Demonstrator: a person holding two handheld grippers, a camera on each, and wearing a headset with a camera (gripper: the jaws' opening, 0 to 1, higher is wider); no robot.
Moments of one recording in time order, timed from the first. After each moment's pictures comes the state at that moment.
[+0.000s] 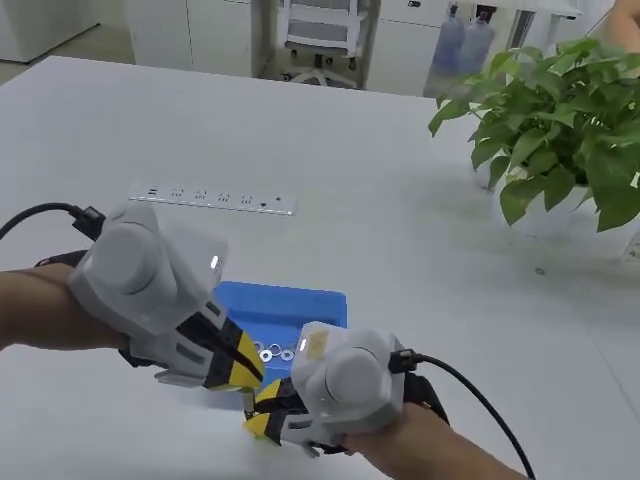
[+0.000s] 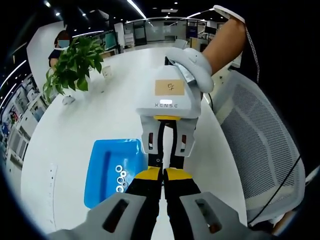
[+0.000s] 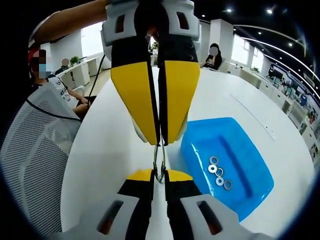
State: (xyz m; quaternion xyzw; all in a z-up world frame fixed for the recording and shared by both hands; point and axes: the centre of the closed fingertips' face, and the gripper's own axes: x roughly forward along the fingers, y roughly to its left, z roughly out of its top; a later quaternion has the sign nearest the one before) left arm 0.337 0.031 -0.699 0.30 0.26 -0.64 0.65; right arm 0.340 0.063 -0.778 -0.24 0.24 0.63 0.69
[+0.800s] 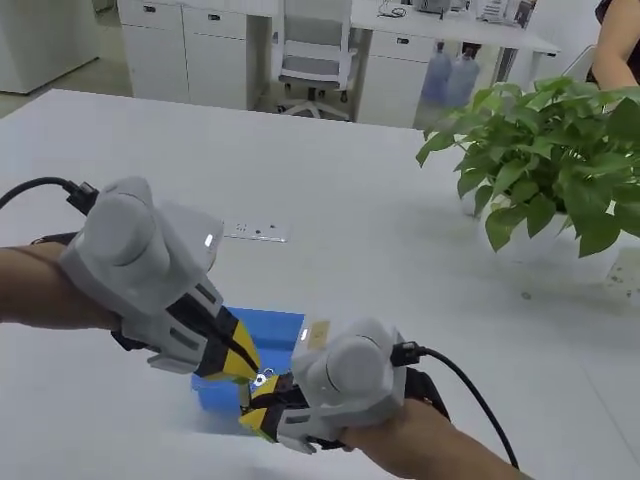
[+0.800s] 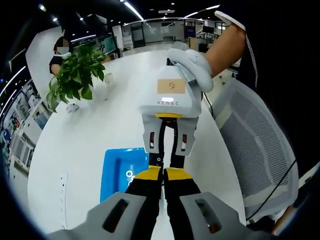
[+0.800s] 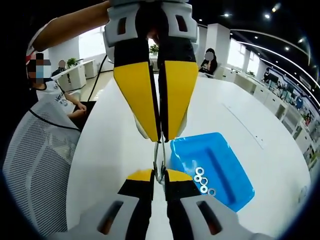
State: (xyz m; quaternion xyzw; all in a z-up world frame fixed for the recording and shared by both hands) left arm 0.346 0.031 -0.662 0.31 0.25 -0.64 0.65; right arm 0.351 0.064 -0.740 -0.24 0.23 0.62 0.71
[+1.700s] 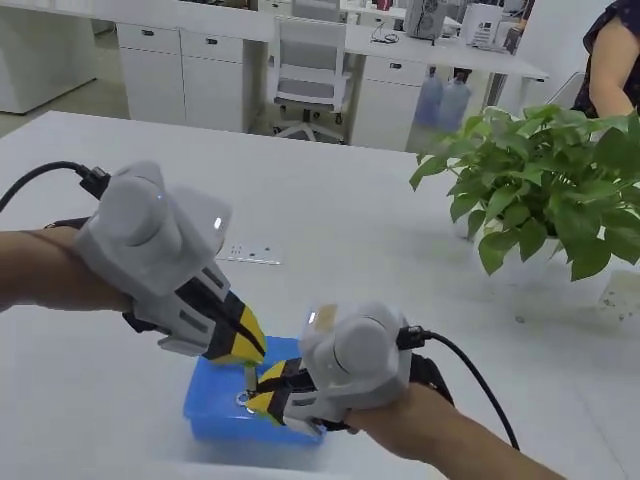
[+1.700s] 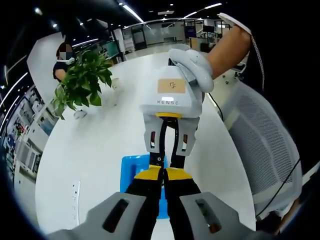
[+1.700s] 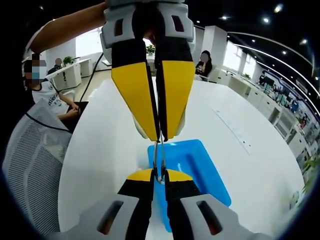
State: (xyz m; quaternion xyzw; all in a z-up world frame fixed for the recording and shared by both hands) left arm 0.381 0.027 -0.643 0.33 0.22 -0.64 0.66; right arm 0.392 0.059 -0.719 -0.26 0.21 0.61 0.72
